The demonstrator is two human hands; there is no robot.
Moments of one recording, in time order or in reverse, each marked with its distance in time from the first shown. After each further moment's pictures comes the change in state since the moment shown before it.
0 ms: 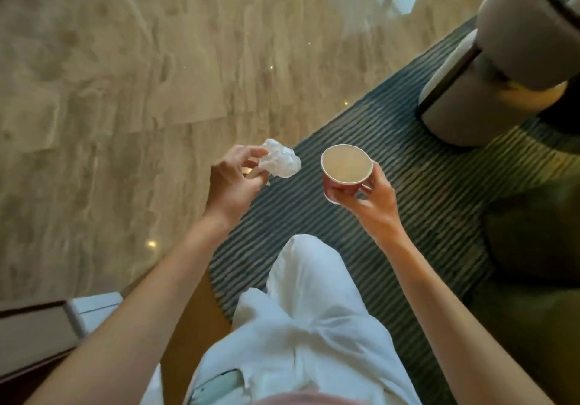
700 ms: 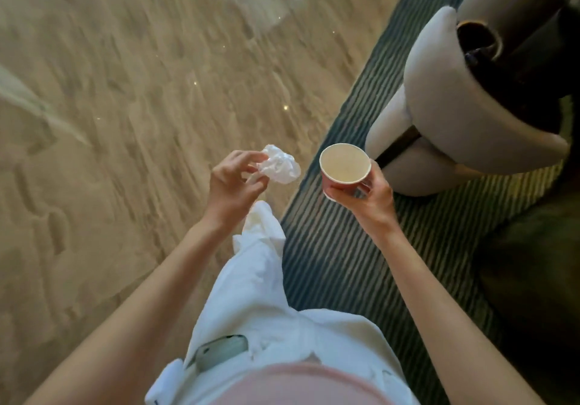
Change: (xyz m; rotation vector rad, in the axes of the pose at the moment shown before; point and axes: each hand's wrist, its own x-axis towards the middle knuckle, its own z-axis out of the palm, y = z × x) left_hand 0.664 0.118 0.301 -0.076 -0.387 0.189; right_hand 0.629 0.048 -0.164 0.084 0.390 0.197
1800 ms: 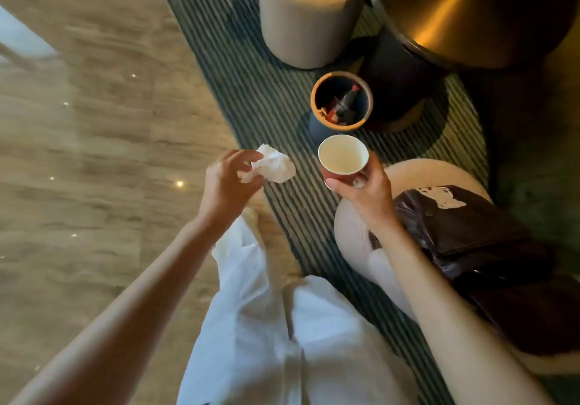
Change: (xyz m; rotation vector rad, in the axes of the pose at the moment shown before) left_hand 0.967 0.211 0.478 0.161 -0.883 0.507; right_hand 0.849 0.011 -0.251 0.188 0.924 0.407
